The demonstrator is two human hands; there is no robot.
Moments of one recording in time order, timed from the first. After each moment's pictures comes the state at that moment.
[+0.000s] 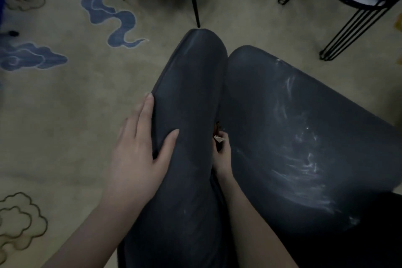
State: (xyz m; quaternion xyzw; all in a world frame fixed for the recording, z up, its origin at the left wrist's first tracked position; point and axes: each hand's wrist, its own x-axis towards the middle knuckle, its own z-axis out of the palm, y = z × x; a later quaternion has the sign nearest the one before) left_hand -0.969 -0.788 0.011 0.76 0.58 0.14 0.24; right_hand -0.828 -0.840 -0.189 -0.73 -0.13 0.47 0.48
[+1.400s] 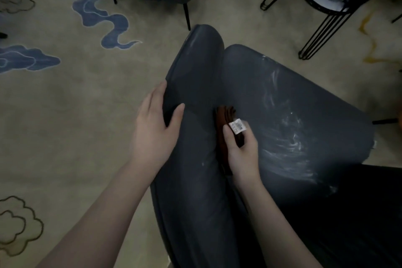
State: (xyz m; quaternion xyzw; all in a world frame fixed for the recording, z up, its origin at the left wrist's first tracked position) left_hand -0.983 -0.794 0.020 0.72 0.57 0.21 0.34; right_hand -0.839 -0.893 -0.035 -0.71 -0.22 0.37 0.55
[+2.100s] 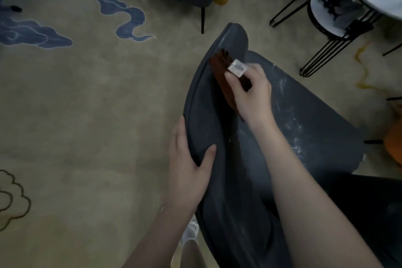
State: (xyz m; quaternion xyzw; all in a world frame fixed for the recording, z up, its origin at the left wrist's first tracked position) left_hand -1.020 -0.908 0.014 0.54 0.60 0.29 0.51; right_hand -0.853 -0.818 0.027 -0.73 -0.52 0.16 0.41
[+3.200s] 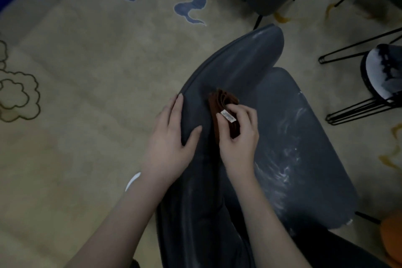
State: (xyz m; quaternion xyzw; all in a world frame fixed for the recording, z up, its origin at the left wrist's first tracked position) left_hand -0.992 -0.958 0.027 0.57 0.72 0.26 0.32; right_hand -0.849 -0.927 0.005 -0.63 -0.60 0.24 0.42
